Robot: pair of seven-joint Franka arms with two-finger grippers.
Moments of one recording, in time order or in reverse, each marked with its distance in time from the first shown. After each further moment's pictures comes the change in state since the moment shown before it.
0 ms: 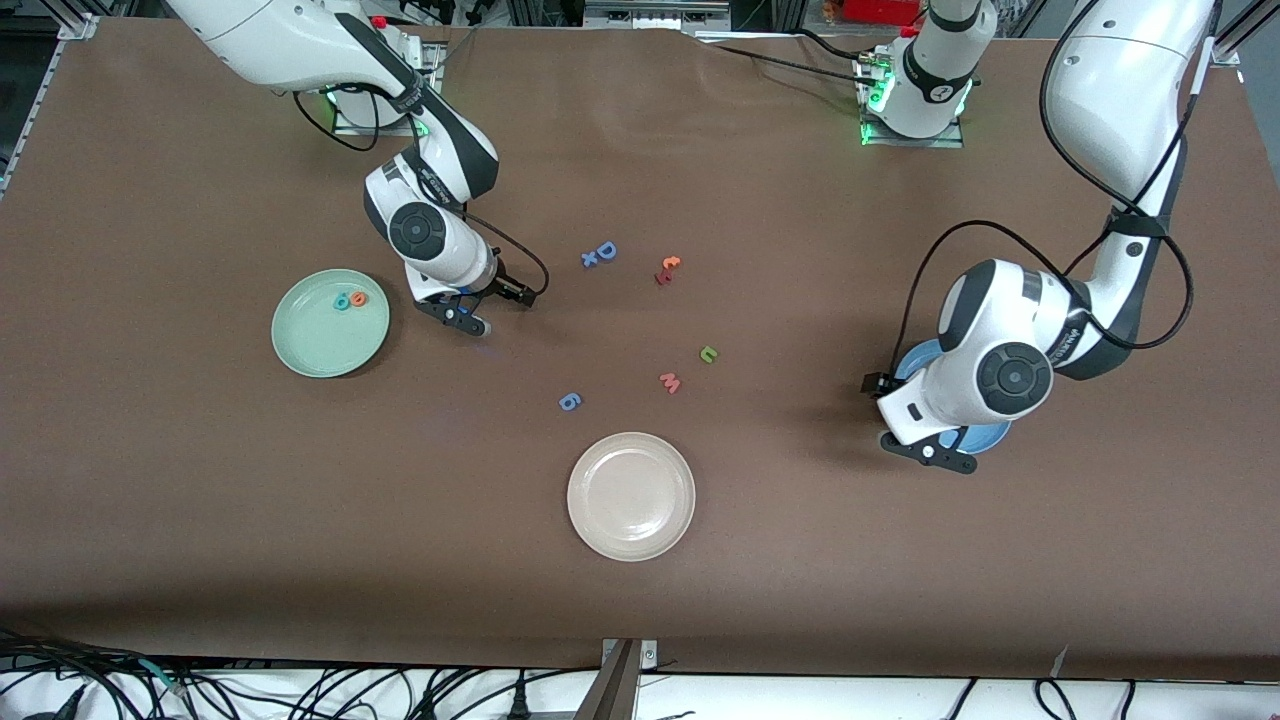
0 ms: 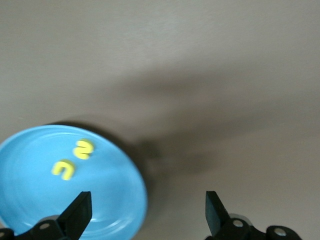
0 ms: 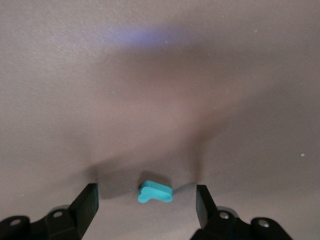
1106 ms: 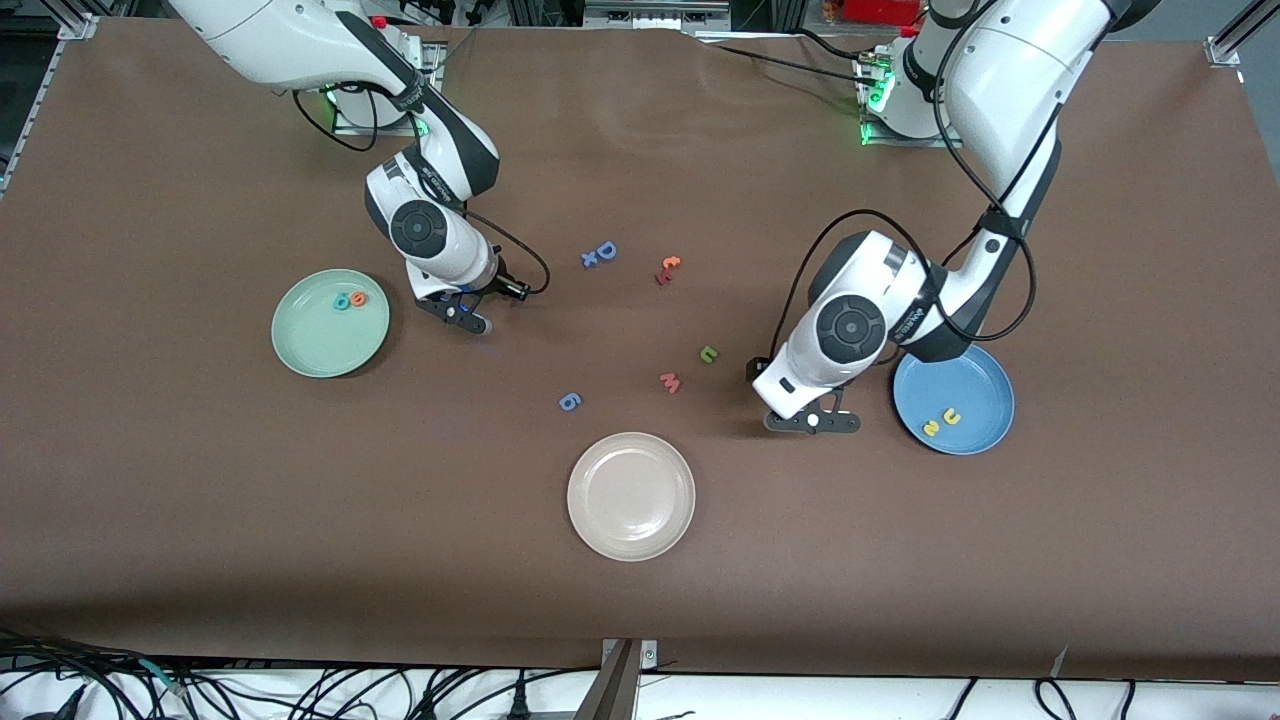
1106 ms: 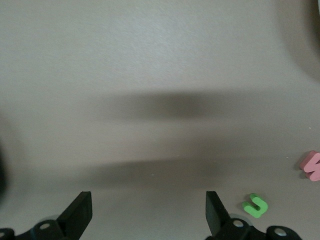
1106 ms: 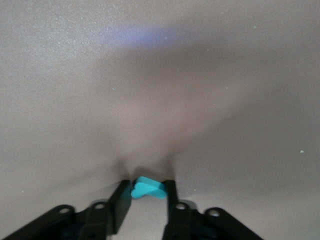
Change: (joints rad) left arm -0.185 0.054 -0.044 -0.007 0.000 0.115 -0.449; right arm 0.000 -0.013 0.004 -0.006 0.001 -0.002 0.004
